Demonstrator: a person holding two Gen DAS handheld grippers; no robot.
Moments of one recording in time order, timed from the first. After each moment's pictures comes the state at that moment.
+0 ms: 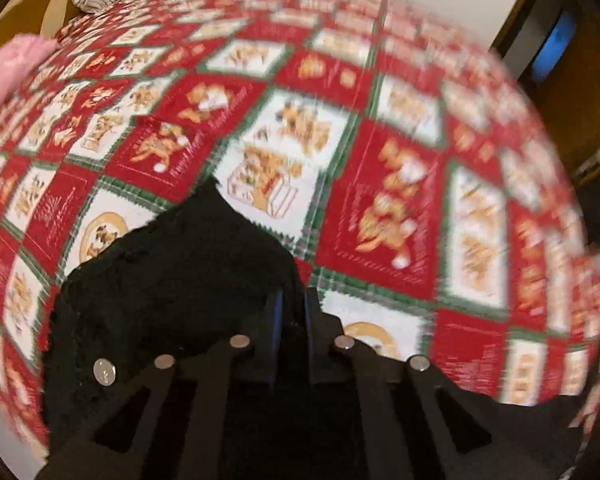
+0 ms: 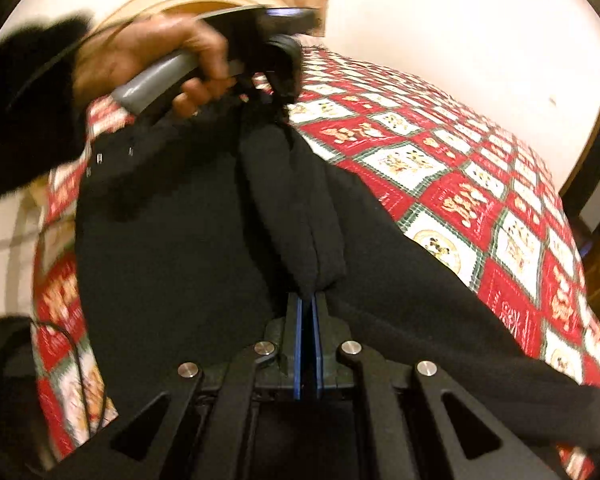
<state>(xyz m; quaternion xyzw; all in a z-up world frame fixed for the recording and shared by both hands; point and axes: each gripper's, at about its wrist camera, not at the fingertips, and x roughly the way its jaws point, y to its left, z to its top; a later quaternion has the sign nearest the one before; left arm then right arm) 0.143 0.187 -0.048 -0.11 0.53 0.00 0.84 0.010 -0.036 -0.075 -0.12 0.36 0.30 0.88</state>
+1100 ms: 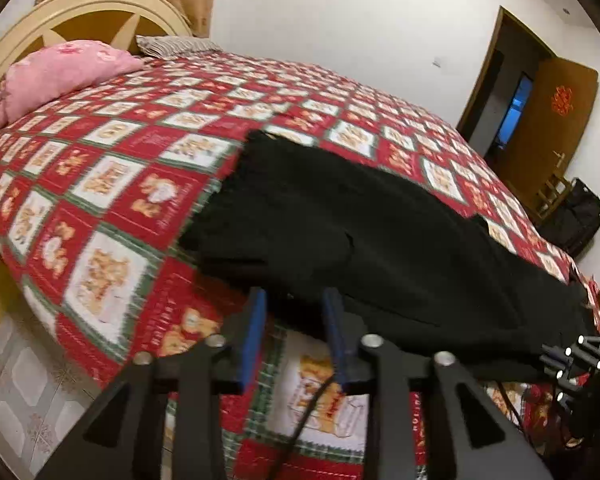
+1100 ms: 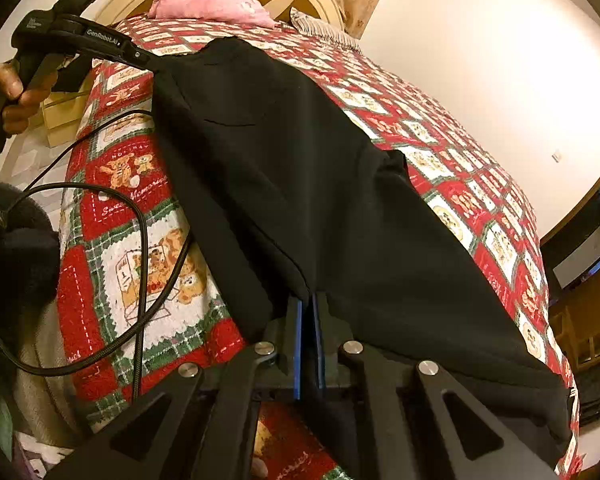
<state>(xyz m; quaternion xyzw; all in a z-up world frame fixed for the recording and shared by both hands) -0.127 0.287 -0.055 -0.13 0.36 0.01 0.92 -0.096 -0.023 -0.100 -0.27 0.33 0.29 0.86</state>
